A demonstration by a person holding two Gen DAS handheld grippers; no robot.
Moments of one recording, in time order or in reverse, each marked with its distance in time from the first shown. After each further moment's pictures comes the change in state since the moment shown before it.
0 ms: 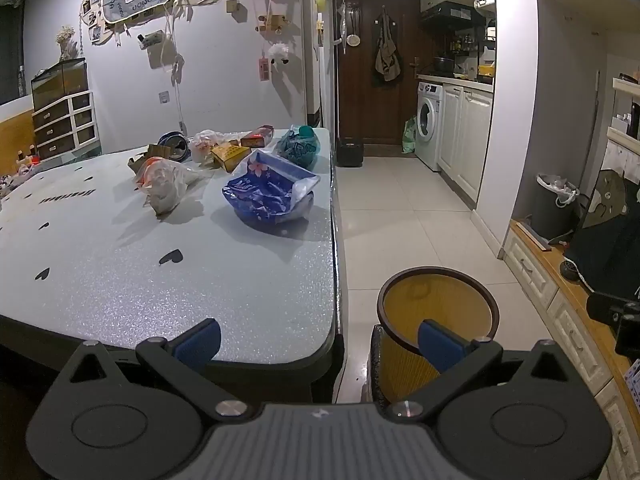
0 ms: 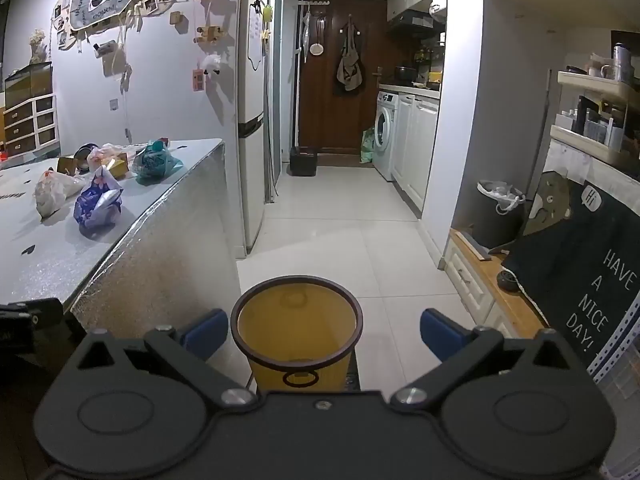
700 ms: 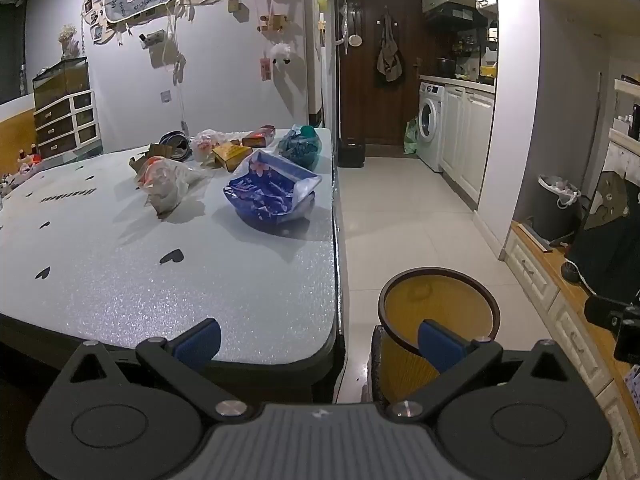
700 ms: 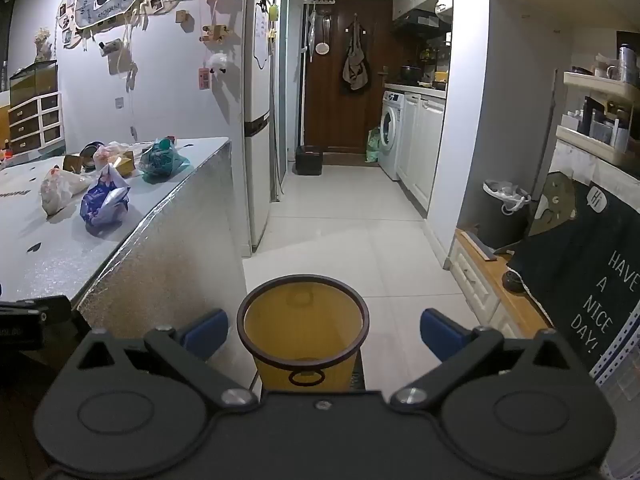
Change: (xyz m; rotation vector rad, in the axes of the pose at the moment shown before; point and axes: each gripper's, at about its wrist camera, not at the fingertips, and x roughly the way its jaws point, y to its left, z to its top) left arm 0.000 -0.001 0.000 -0.009 0.003 0.002; right arm 0.003 0.008 0.000 -0.004 0.003 -0.001
